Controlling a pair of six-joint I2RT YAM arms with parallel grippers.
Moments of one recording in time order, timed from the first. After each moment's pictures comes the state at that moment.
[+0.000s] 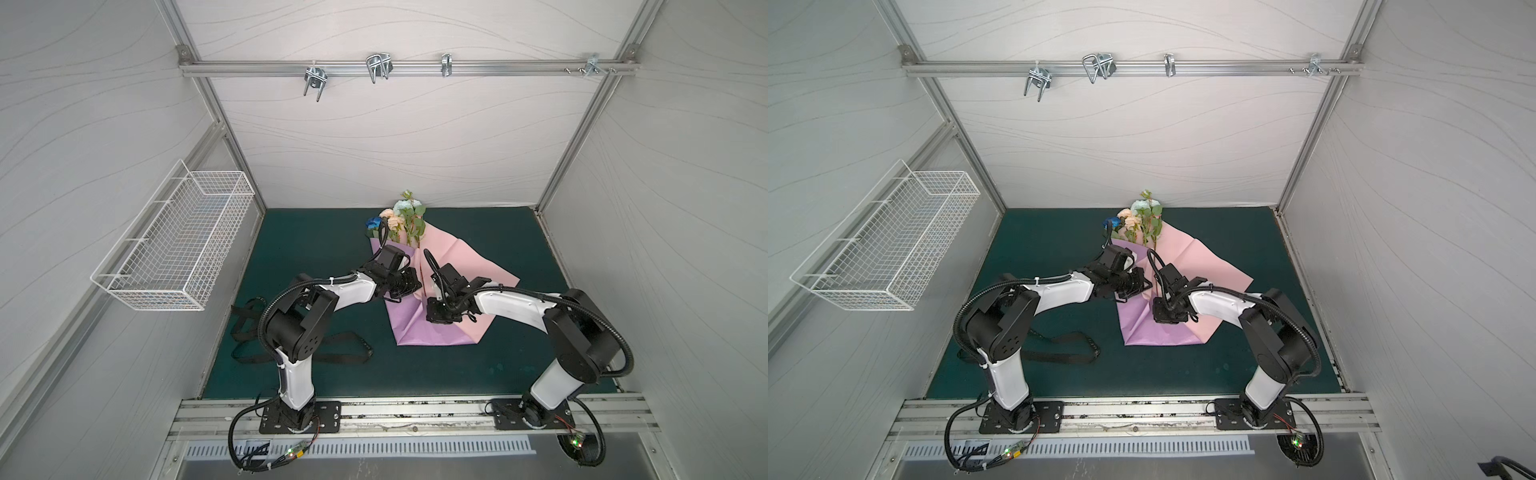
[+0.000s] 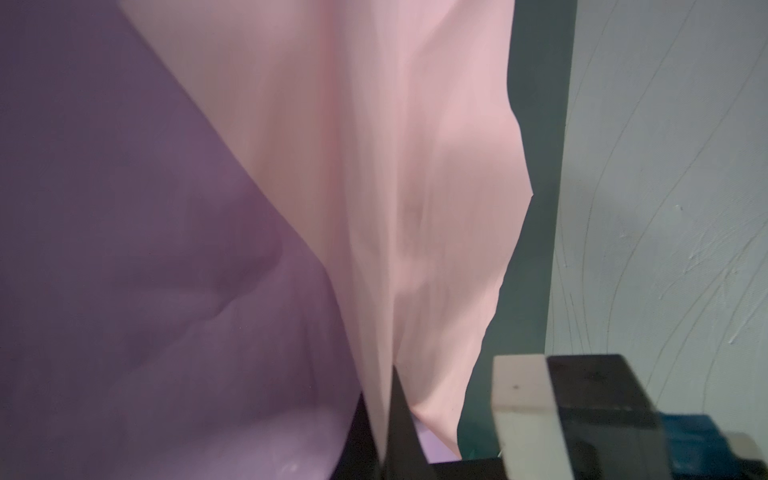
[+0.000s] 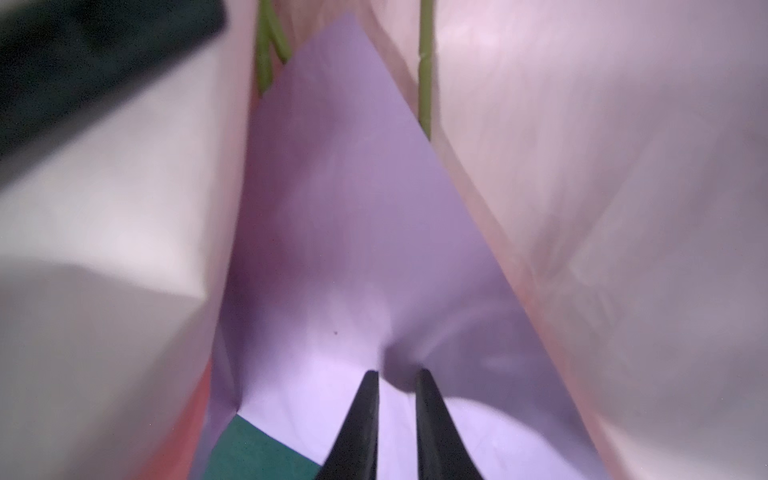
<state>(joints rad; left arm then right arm) -0.59 1.87 1.08 -0.02 0.41 -0.90 0.73 1.65 0.94 -0.47 -0.21 0.63</state>
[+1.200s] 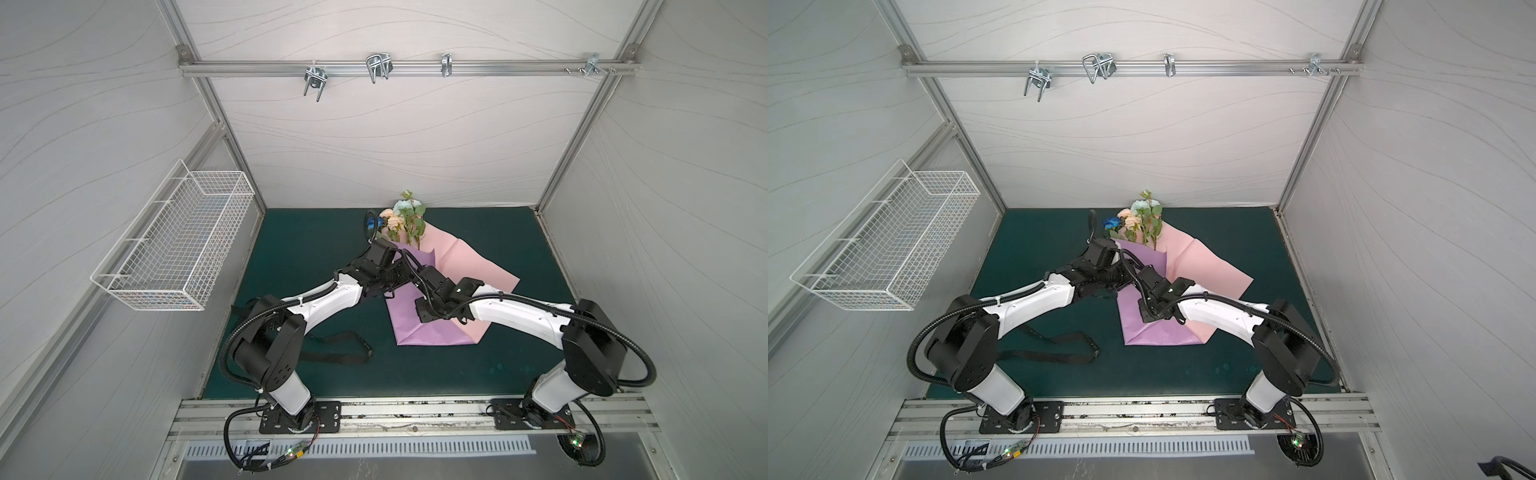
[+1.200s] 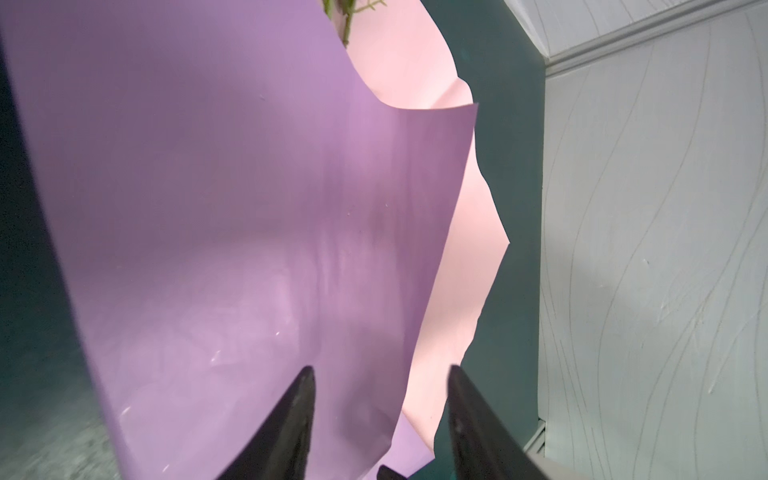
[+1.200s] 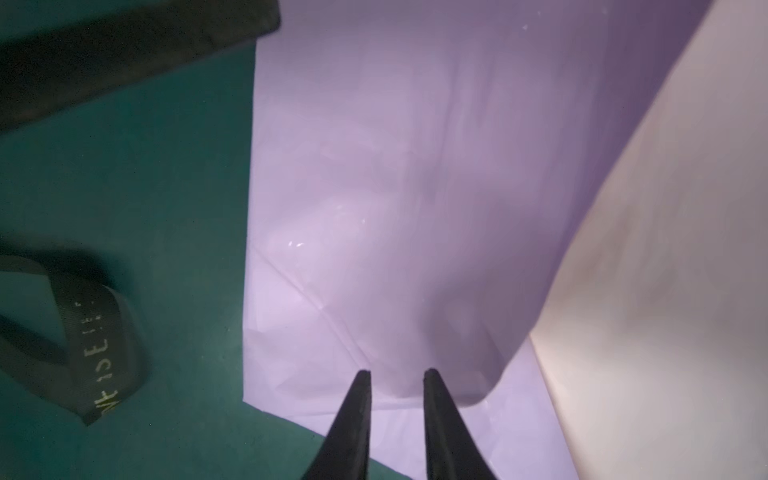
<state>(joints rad) -0.59 1.60 1.04 -0.19 0.19 -0.94 0.93 1.61 1.10 -0.61 0.13 0.50</state>
